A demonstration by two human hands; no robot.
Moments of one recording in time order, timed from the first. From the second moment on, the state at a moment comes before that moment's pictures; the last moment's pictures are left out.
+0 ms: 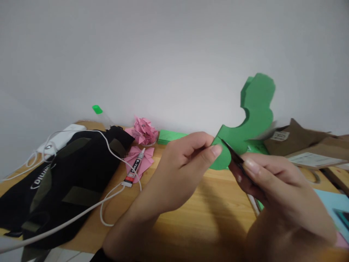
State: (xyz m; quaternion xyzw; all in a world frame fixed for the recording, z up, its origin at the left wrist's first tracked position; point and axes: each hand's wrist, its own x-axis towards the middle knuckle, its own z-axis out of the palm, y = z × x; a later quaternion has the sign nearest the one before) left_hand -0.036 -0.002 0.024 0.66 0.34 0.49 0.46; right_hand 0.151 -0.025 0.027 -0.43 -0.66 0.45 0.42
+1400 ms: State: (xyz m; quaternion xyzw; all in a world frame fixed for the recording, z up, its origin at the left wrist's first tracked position) left_hand -0.038 0.001 0.021 0.69 0.32 0.46 0.46; right_hand 0.150 -0.024 0.029 -0.44 -0.67 0.43 0.41
